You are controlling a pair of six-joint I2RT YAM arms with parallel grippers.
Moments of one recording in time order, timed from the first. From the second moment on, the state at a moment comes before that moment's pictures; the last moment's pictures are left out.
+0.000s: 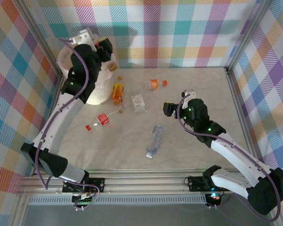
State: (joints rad) left arm -0.34 1.51 1.73 -0.20 -0.34 -0.38; right arm 0.56 1.00 0.77 -0.15 0.14 0.36
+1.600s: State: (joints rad) left arm -0.12 1.71 1.68 -0.12 -0.37 -0.92; right arm 0.56 0.97 0.76 -0.25 0.22 0.50
